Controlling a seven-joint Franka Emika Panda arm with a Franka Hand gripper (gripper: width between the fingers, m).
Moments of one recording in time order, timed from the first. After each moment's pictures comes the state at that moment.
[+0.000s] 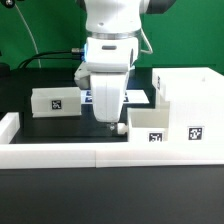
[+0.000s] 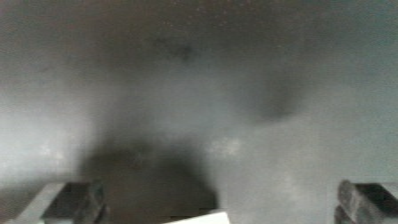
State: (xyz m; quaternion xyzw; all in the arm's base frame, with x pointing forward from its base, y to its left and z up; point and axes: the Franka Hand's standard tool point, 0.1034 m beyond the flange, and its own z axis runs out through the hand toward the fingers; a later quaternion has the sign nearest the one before) arm 0.536 -0.018 0.023 -0.77 -0.64 0.04 0.05
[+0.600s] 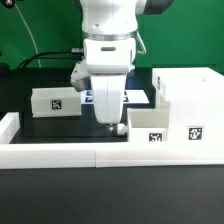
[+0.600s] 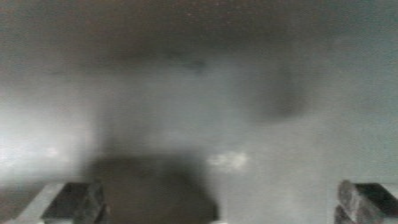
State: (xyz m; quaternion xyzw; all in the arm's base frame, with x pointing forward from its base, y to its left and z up) arm 0.548 -0.023 0.025 -0.73 -0.68 0.04 0.05
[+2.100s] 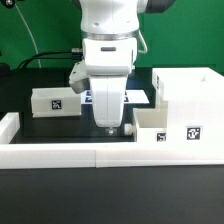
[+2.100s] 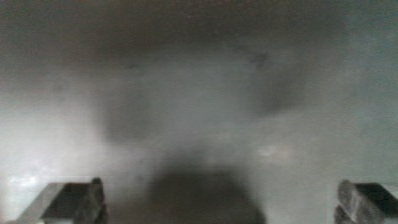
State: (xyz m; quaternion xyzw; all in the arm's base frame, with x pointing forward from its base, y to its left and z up) arm 0.554 -0.024 0.024 -0.74 -0.67 0.04 0.06
